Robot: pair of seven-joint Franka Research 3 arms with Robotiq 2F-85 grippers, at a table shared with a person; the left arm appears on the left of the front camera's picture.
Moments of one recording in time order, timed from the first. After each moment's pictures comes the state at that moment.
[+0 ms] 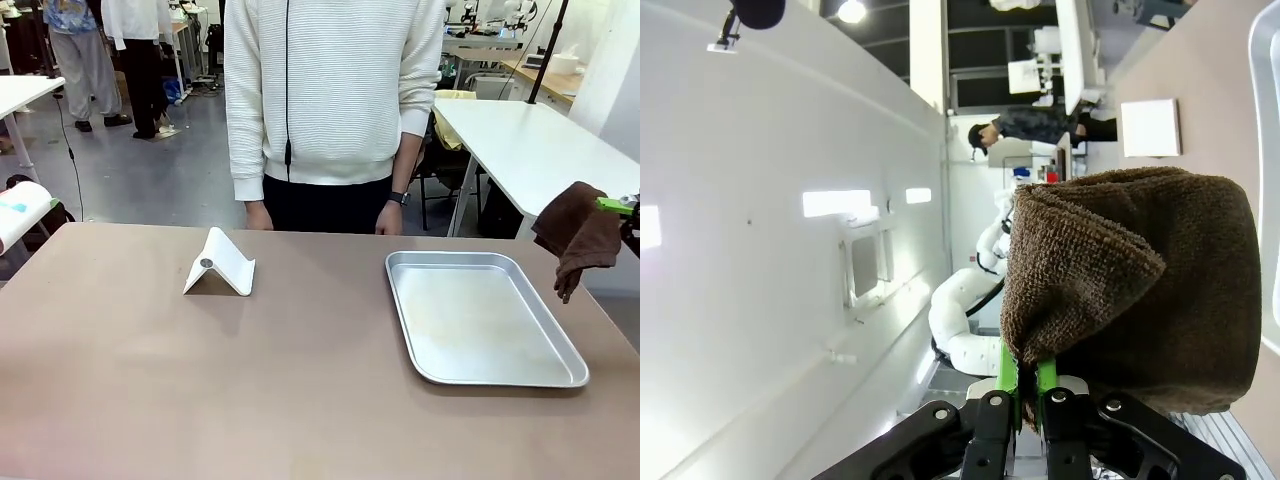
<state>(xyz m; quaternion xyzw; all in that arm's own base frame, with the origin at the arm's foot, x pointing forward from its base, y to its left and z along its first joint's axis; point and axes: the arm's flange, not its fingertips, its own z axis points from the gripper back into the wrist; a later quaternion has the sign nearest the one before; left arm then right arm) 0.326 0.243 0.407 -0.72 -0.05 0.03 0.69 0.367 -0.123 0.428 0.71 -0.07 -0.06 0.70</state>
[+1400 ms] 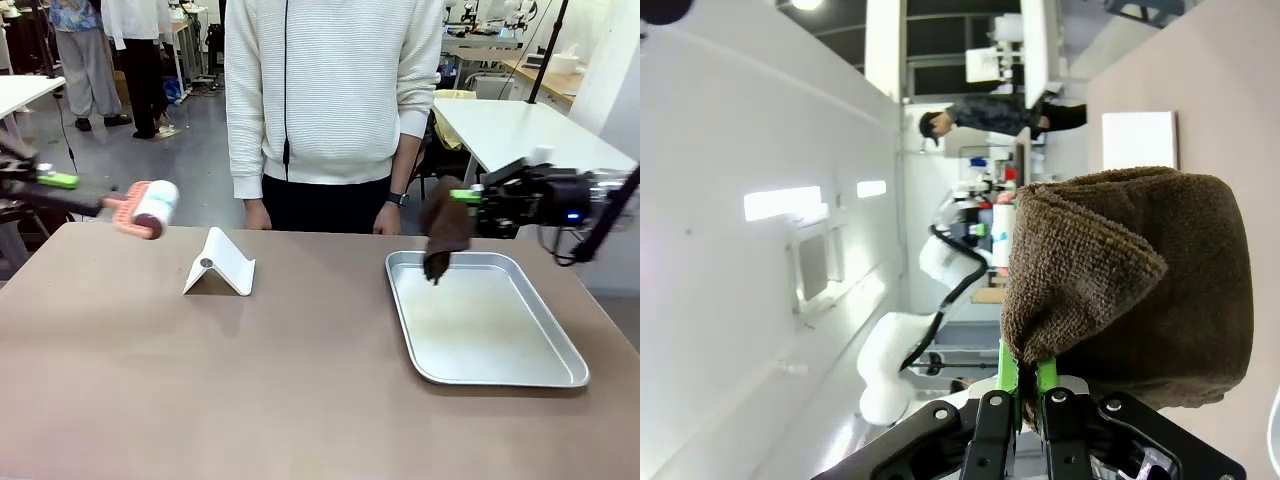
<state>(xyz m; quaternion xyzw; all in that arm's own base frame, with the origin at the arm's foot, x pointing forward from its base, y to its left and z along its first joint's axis) 0.403 0.094 0.463 -0.59 -0.08 0.06 0.80 0.446 0.055 0.416 0.67 -0.06 -0.03 0.74</state>
